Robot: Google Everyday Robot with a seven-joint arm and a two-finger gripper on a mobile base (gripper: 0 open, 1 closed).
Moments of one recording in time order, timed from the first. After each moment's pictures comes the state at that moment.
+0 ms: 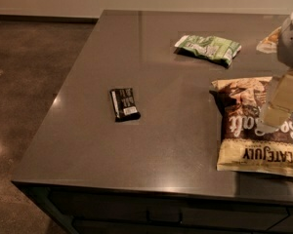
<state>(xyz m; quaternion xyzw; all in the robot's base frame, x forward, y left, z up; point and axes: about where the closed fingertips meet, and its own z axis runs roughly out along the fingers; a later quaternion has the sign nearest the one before) 0.438 -0.217 0.976 -0.60 0.78 -0.03 0.16</state>
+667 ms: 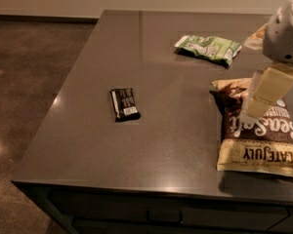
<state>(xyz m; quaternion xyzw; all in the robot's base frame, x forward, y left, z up) 0.456 -0.197 0.975 -0.60 0.78 -0.01 0.18</state>
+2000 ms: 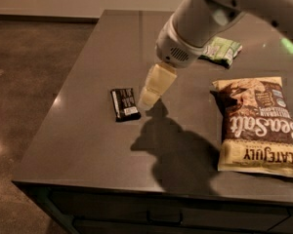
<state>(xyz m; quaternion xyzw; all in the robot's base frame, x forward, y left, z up) 0.534 -0.022 0.930 -0.61 0.75 0.09 0.25</state>
